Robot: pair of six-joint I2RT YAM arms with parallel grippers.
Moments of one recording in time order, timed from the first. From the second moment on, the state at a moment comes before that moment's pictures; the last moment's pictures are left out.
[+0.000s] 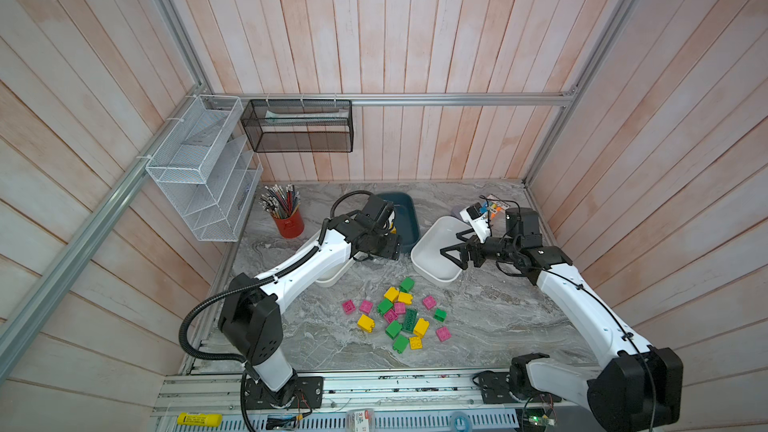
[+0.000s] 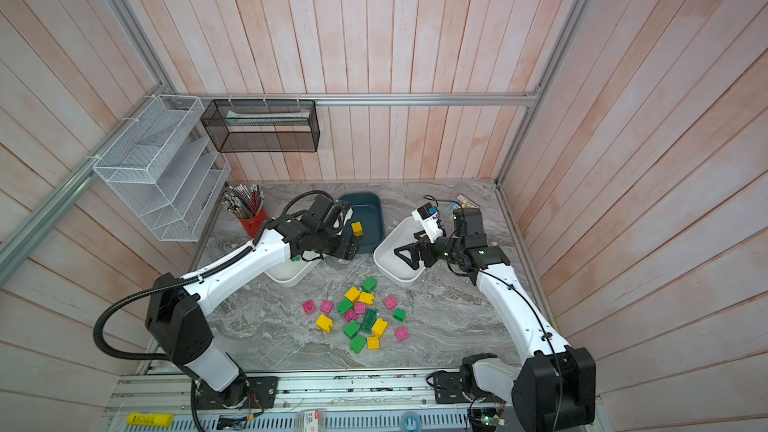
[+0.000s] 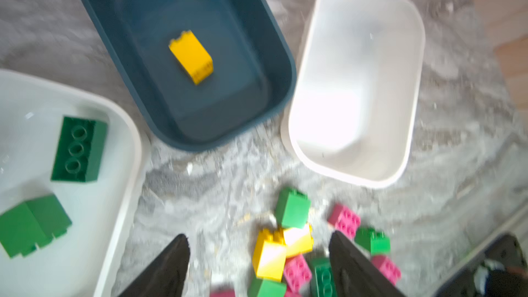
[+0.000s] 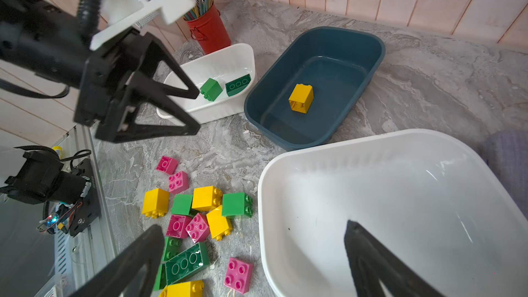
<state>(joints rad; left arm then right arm) -0.68 1.62 1.39 -0.77 0.10 -0.26 0.20 1.19 0.93 -0.44 -0.74 -0.14</state>
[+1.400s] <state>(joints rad) -0.59 1.59 0.87 -0.70 0.04 0.41 0.22 1.15 0.90 -0.51 -0.78 -0.16</state>
